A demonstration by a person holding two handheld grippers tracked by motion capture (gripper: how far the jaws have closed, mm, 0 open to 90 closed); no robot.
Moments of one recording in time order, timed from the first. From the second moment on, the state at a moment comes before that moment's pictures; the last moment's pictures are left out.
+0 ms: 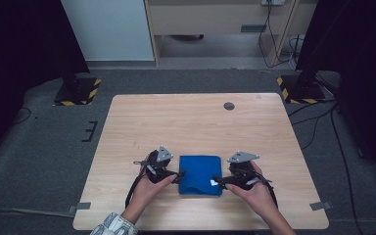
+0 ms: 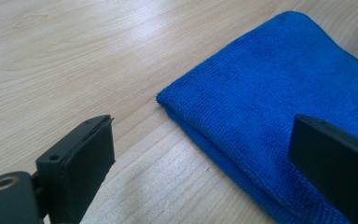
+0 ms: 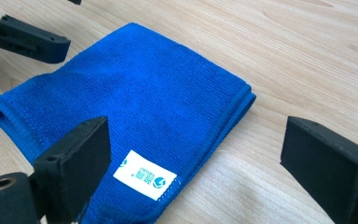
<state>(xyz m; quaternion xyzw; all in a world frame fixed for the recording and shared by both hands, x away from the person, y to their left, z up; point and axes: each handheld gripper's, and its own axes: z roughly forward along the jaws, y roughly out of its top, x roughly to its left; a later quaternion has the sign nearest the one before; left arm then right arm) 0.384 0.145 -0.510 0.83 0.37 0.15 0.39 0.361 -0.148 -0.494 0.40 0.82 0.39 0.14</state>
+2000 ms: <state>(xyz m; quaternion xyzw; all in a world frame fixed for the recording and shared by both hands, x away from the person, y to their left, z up) 0.390 0.184 -0.497 0.85 0.37 0.17 0.33 0.363 -0.274 -0.501 0.50 0.76 0.38 0.19</state>
